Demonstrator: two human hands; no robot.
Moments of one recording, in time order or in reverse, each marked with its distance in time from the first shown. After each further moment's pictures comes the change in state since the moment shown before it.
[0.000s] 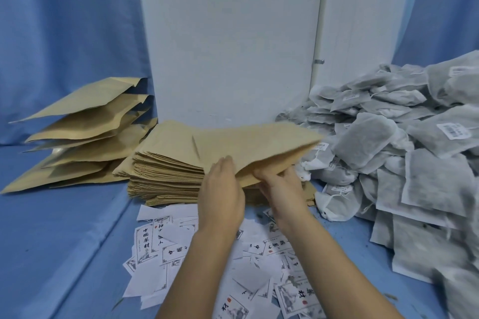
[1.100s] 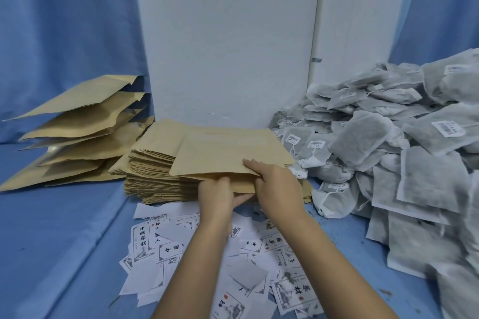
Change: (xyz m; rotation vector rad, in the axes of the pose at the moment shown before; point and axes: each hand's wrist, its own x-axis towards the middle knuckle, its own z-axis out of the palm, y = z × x) left_hand 0.004 0.006 0.012 -1.288 0.050 -0.775; right_hand 0.001 0.000 -0.007 -1.294 -0.058 -0.481
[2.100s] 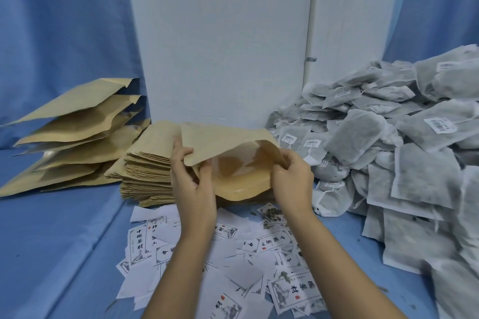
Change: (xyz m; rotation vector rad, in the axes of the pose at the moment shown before) left_hand 0.010 -0.002 -0.028 0.329 -0.025 0.792; right_hand 0.004 0.005 -0.018 0.644 0.252 0.315
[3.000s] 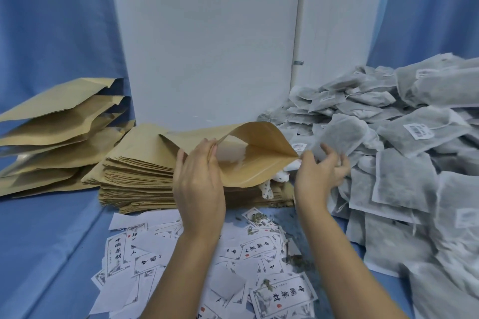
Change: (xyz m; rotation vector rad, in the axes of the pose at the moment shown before) left_hand -0.004 0.026 0.033 0.507 0.094 0.485; right_hand 0.037 0.012 -0.031 0.176 0.485 0.142
